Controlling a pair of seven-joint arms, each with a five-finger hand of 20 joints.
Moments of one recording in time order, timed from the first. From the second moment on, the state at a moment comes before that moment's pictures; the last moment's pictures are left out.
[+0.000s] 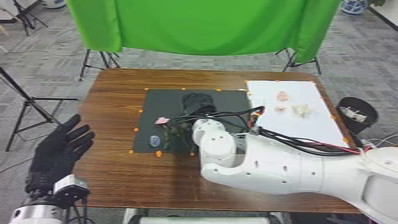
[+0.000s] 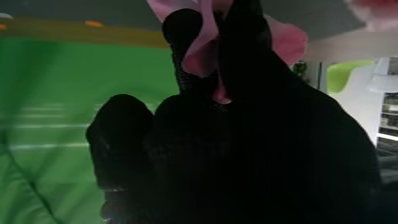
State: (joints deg) left arm 143.9 -43.9 -98.5 -131.4 24.1 25.6 31.0; right arm -32.3 -65.7 -1.3 -94.9 -113.9 4.2 59.0
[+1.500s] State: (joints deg) left arm 140.3 -46.1 -97.9 -130.2 27.6 23.1 25.6; right arm -36.8 -69.4 4.1 -96.8 -110.4 -2.5 56.7
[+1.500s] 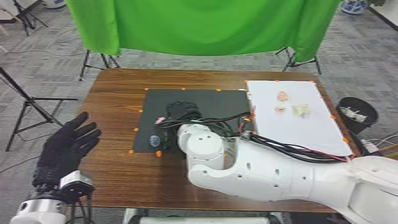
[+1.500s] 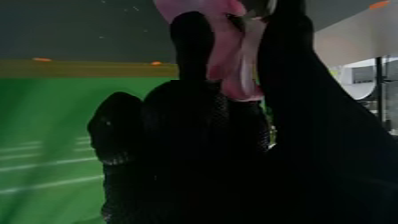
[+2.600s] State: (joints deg) left arm 140.4 -46.4 -97.7 -130.2 28.1 22.8 25.4; right arm -34.0 -68.0 2.7 -97.5 -111.3 -5.1 57.1
